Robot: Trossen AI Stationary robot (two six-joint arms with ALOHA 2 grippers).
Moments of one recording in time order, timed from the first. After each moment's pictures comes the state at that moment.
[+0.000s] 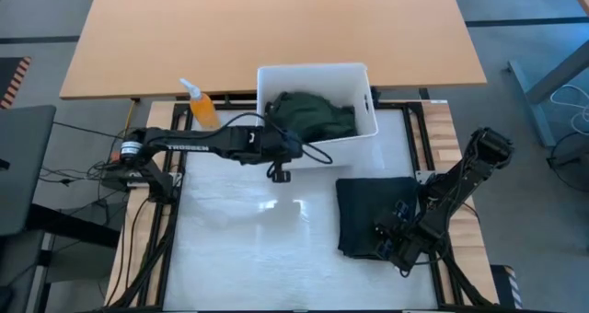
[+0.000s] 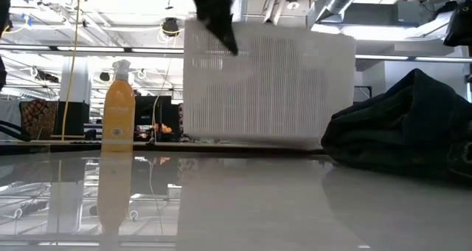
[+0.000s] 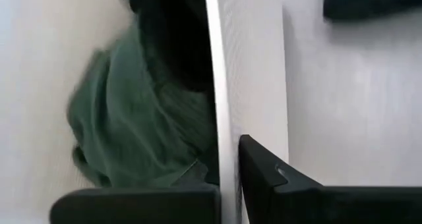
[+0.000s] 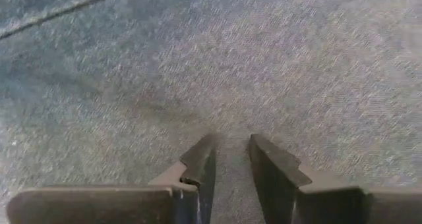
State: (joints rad) left arm 0.06 1.69 1.59 -0.71 -0.50 0.29; right arm 0.89 1.40 0.69 -0.71 0.63 1.38
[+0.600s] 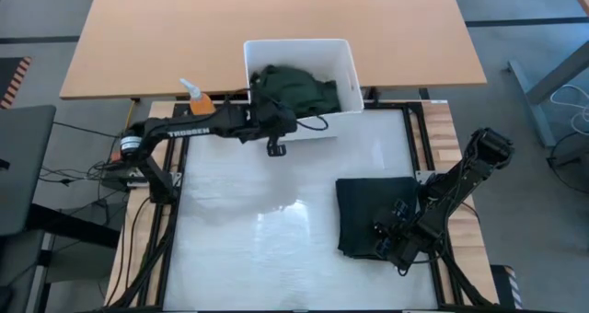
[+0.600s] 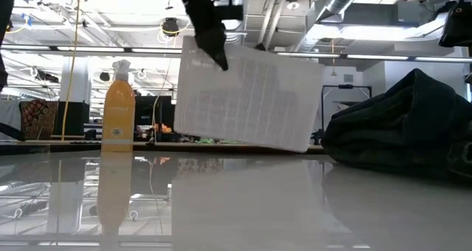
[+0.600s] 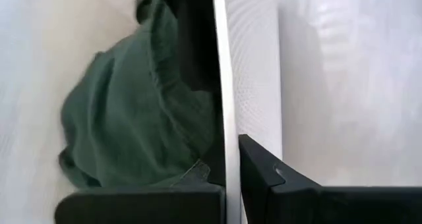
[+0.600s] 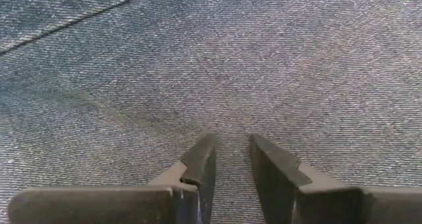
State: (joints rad) left arm 0.26 1.69 1.54 -0.66 -0.48 0.45; right arm 0.88 1.40 0.69 -0.69 0.64 1.38
